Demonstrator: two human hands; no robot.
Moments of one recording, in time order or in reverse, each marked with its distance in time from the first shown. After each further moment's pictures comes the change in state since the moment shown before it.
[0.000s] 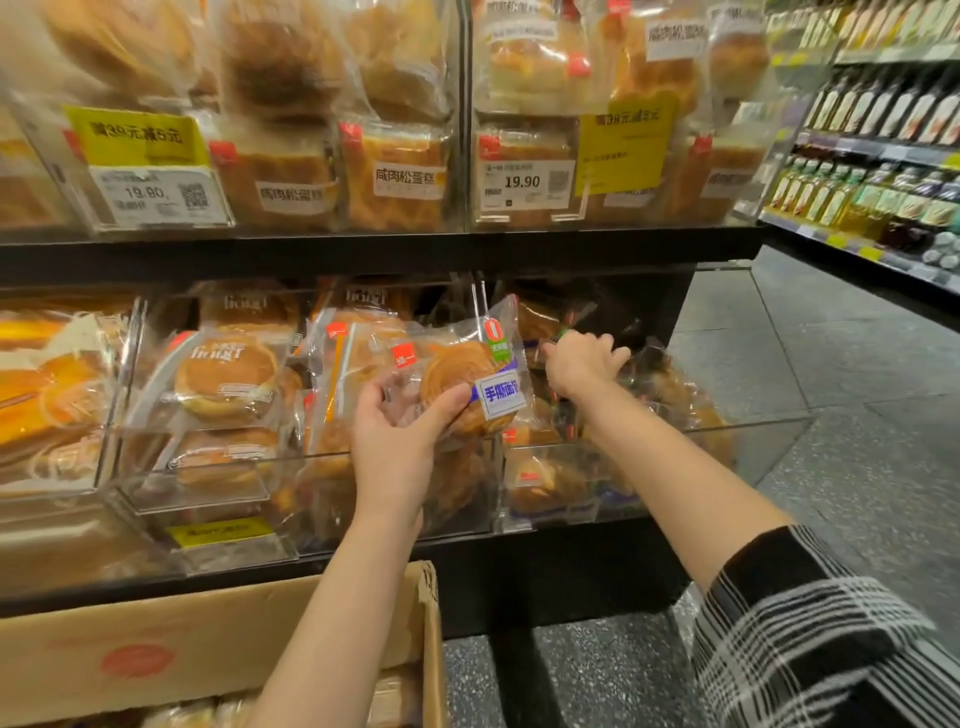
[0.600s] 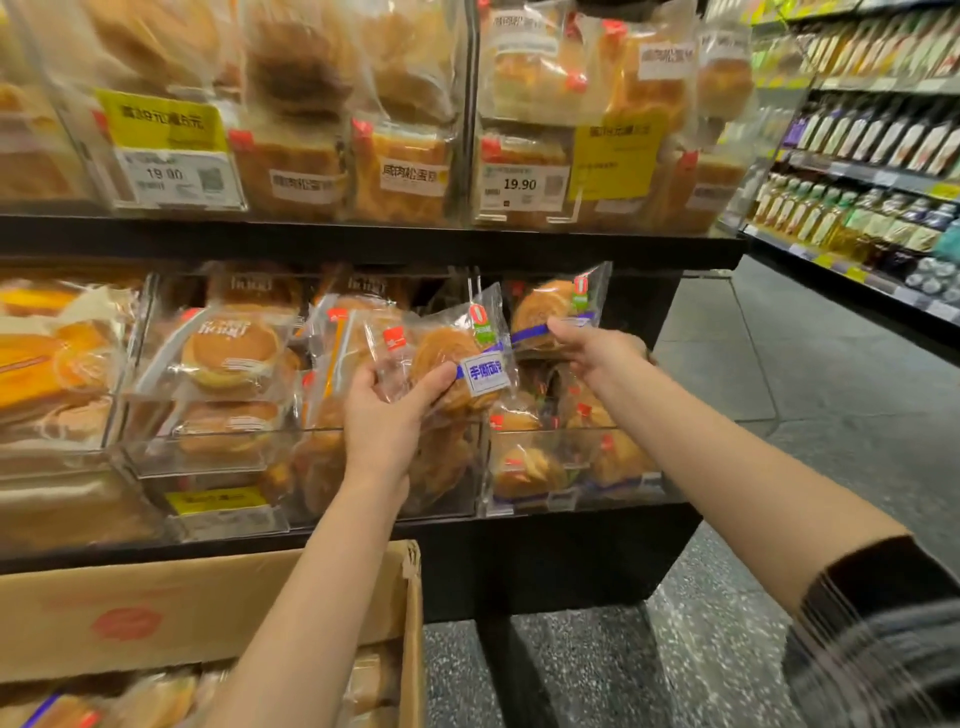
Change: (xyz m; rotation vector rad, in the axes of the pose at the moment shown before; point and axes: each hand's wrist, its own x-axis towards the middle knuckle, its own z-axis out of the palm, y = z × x) left_hand 0.002 0.002 -0.003 -0.054 -0.002 -0.041; right_hand -0.035 0.019 -0.049 1.409 -0.176 0.464
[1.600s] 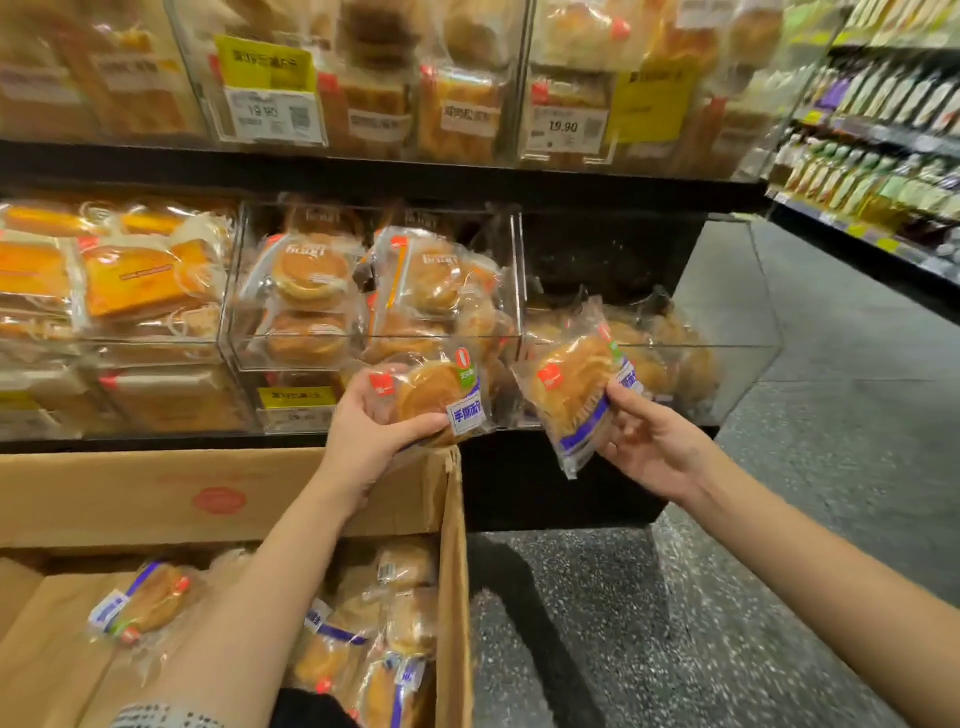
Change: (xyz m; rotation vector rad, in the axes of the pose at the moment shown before) left_hand -0.076 -0.020 -0.106 0.281 -0.119 0.020; right_hand -0.125 0.092 -0.087 0.212 -0.626 0.203
